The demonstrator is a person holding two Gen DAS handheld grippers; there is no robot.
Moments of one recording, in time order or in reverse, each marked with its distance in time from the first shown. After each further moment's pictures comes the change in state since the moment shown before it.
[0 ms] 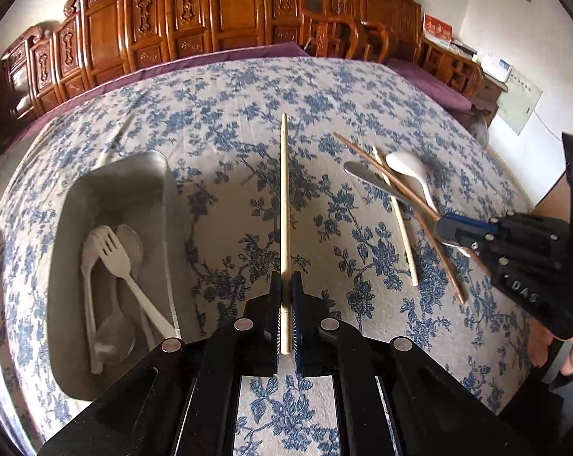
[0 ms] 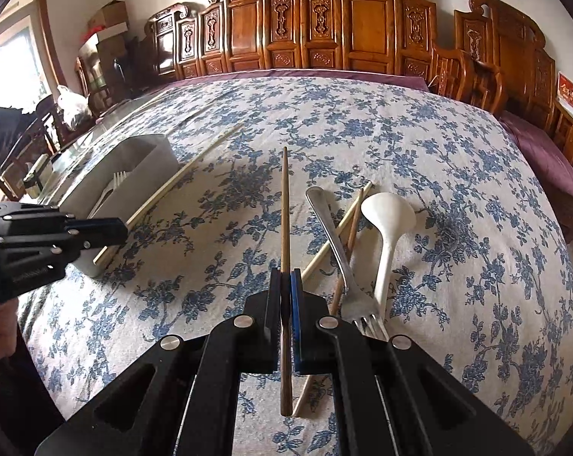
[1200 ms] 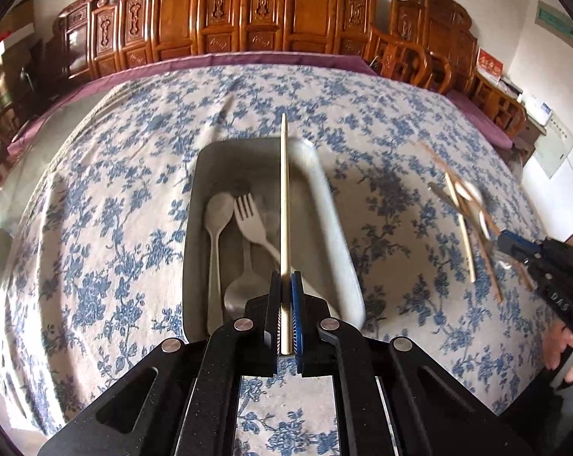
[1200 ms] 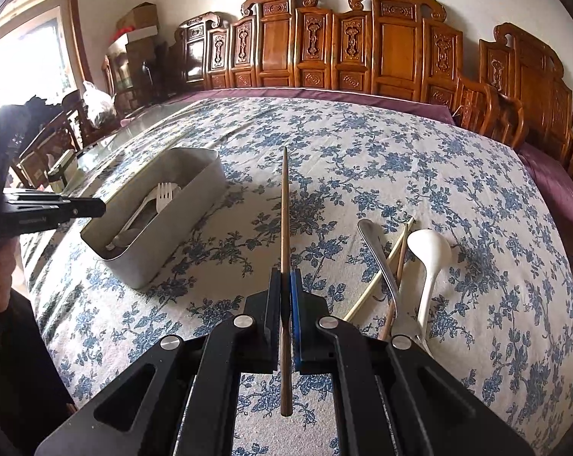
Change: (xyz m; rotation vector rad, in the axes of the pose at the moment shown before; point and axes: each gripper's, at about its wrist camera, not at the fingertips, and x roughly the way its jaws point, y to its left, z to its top) left arm -0.044 0.098 -0.027 -0.164 0.001 0.099; right arm -0.019 0.045 0.011 -0.073 -0.065 0.051
